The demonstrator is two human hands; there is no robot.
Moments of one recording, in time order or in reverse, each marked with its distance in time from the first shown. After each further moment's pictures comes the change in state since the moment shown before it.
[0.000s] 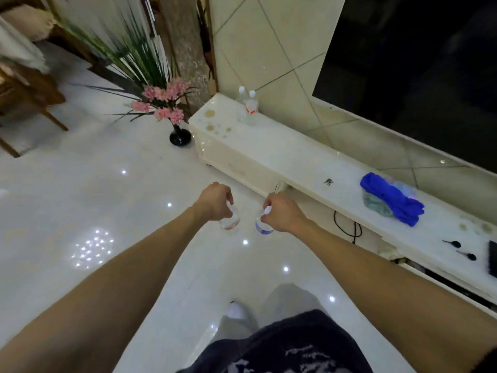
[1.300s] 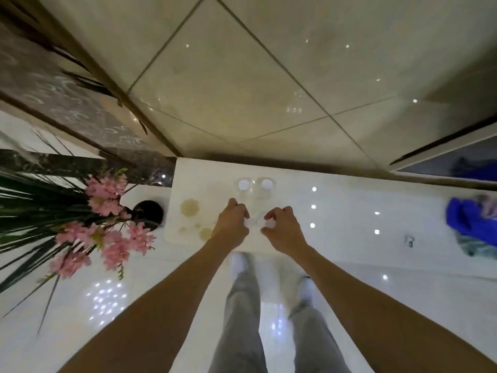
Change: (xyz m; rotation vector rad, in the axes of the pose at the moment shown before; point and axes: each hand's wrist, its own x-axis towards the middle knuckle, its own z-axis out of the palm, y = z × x) left_hand 0.711 -0.090 -0.153 0.082 -0.282 0.229; right_hand 0.679 -0.073 -0.067 0.427 0.134 0.515
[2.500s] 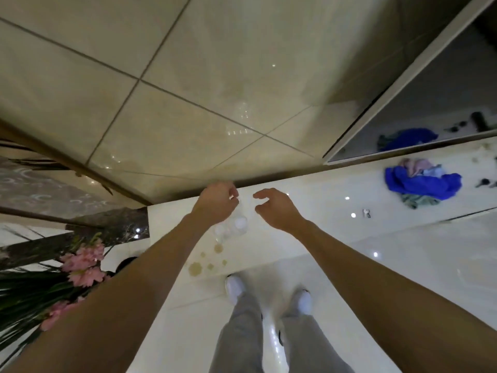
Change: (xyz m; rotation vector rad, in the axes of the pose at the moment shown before) left_hand 0.011 0.087 -0.105 0.118 -0.007 0.385; right_hand -0.030 -0.020 -0.104 0.291 0.196 0.028
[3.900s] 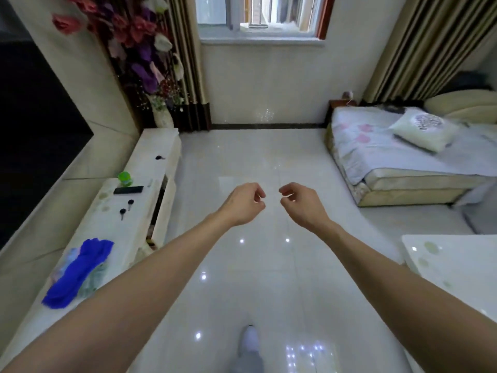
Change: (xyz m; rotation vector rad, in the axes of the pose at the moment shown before) left_hand -0.439 0.832 0.499 0.237 -0.610 1.350; right_hand -0.772 0.579 -0.381 0.301 1.352 0.741
